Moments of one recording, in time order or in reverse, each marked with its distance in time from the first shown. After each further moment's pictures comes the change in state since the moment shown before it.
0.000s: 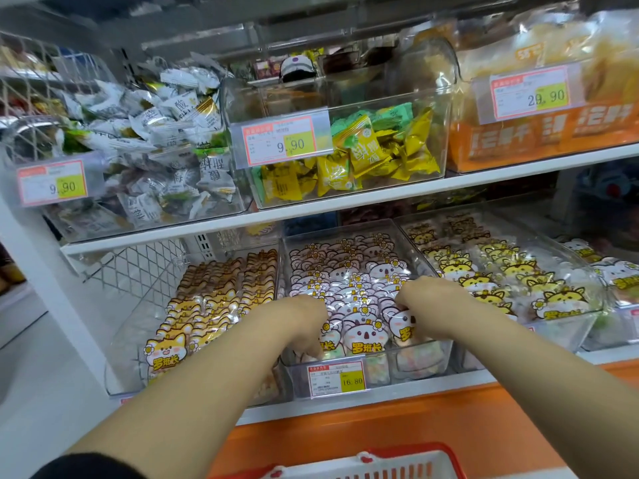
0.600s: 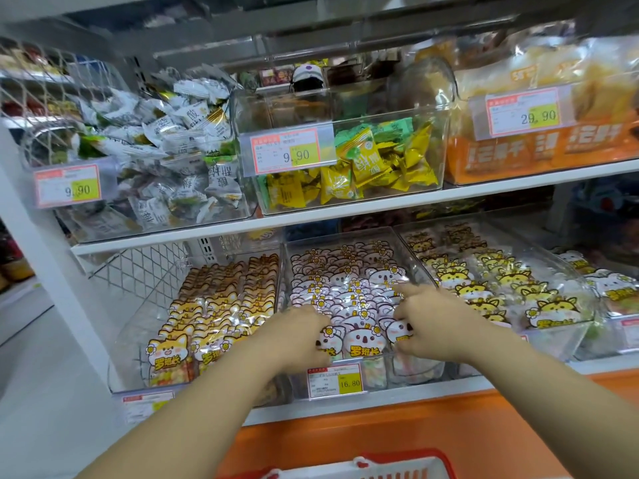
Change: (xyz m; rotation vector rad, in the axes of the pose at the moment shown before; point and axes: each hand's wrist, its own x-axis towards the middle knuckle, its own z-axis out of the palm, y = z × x) left_hand -0.005 -0.007 0.033 -0.144 0.264 0.030; right_hand -0.020 0.004 0.010 0.003 0.177 -0.136
